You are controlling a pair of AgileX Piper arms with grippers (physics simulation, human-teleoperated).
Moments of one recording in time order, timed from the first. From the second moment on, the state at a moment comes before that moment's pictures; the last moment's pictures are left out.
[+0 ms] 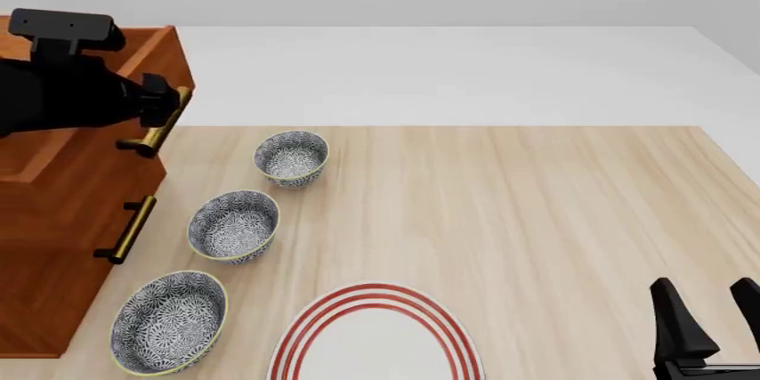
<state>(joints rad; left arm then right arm) -0.04 1.31 -1.18 0.53 0.06 0.00 0.01 0.00 0.00 0.00</state>
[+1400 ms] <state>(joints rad) -0.21 1.37 -1.24 0.54 0.05 0.00 0.01 0.00 0.00 0.00</state>
